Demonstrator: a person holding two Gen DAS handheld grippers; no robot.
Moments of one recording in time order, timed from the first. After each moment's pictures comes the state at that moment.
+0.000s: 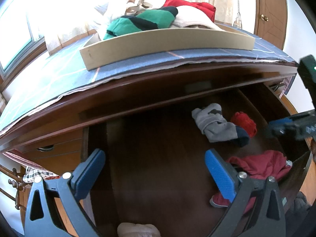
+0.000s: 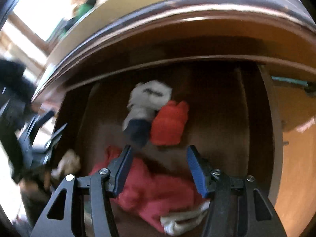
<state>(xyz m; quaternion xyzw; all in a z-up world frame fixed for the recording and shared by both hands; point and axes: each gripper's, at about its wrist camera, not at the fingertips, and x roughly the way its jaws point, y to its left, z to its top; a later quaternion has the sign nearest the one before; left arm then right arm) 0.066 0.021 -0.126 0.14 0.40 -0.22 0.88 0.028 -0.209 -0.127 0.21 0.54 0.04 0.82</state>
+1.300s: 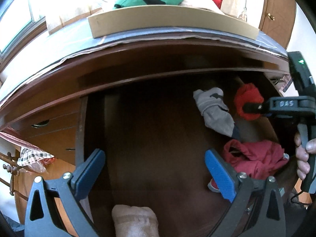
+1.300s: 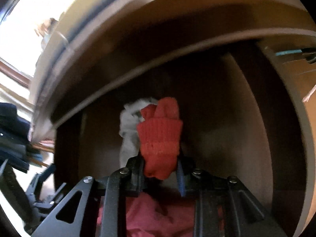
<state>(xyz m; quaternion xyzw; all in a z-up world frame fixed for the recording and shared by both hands) 0.059 0.039 -0.139 0.12 0.46 -0.21 0.86 0.042 -0.210 -0.131 0.31 0.48 -0.01 0.82</state>
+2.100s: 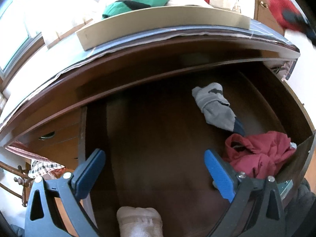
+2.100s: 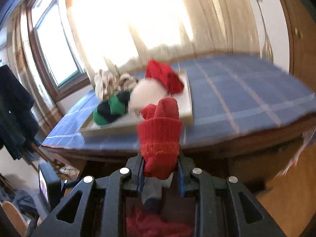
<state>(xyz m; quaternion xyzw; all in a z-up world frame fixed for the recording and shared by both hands) 0.049 0.027 -0.136 0.18 0.43 -0.21 0.86 -0.001 -0.207 0.018 0.16 0.28 -0.02 0.95</state>
